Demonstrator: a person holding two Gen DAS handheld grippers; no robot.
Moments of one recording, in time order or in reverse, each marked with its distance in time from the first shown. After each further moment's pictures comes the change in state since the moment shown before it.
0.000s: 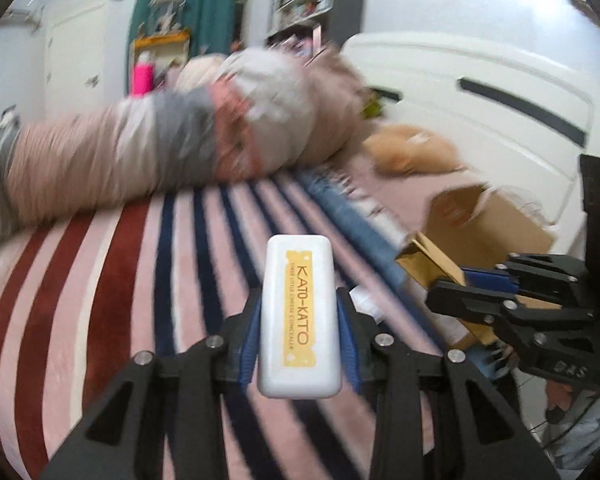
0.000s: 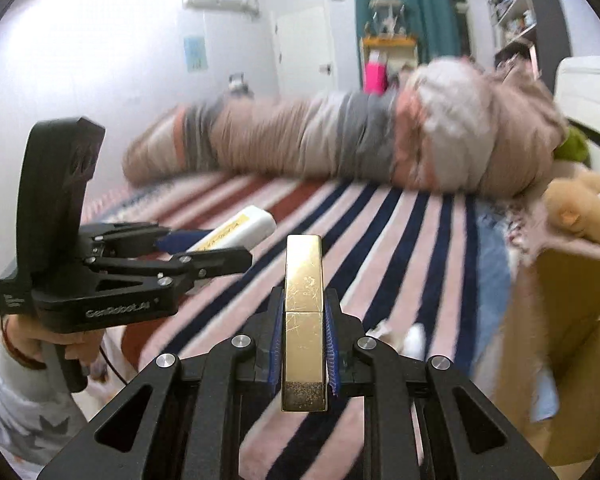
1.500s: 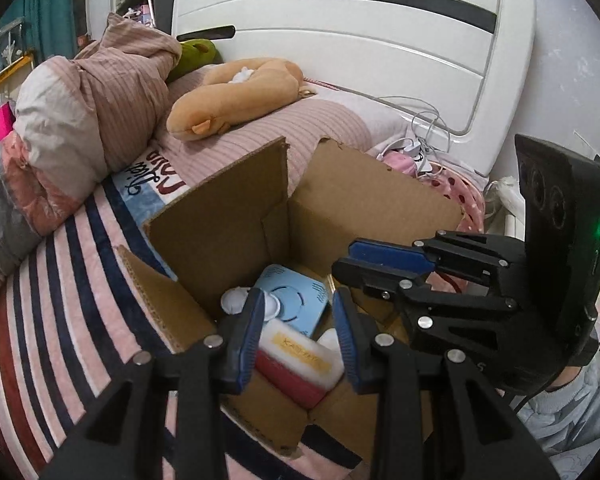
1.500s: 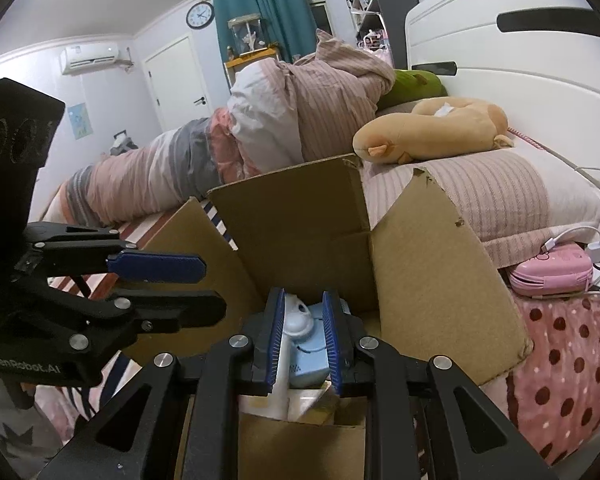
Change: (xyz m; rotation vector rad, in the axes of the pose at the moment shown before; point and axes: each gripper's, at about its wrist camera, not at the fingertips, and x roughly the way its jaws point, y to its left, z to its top) left arm 0.123 -0.222 0.051 0.330 0.266 -0.285; right arm -0.081 -0.180 -0.084 0.316 -0.049 -0.292
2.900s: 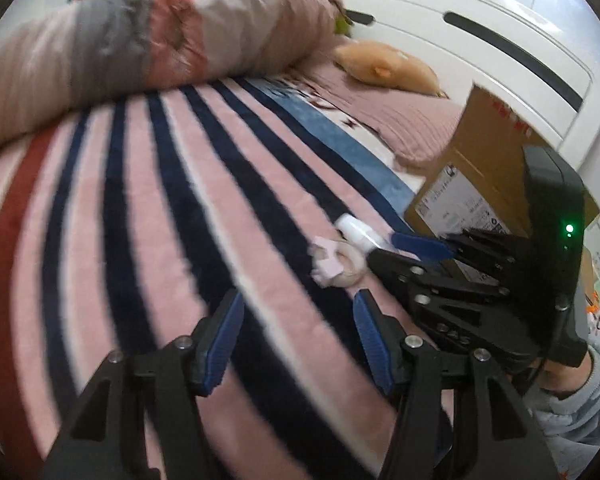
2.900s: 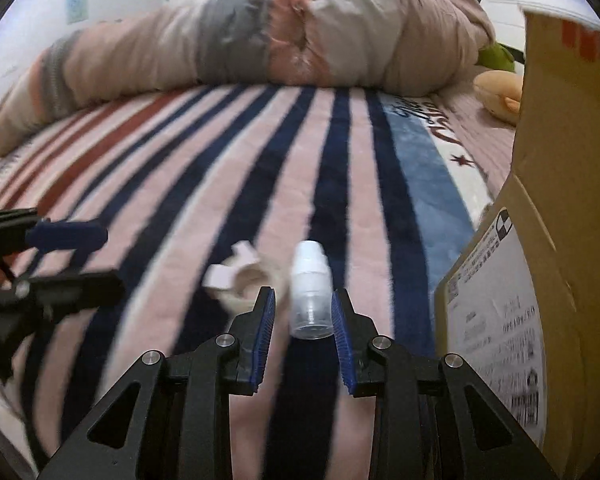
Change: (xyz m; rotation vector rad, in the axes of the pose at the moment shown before) left arm 0.002 0.205 -0.174 -0.340 -0.015 -0.002; right arm 0.187 0.161 -0.058 -0.241 0.275 -0.179
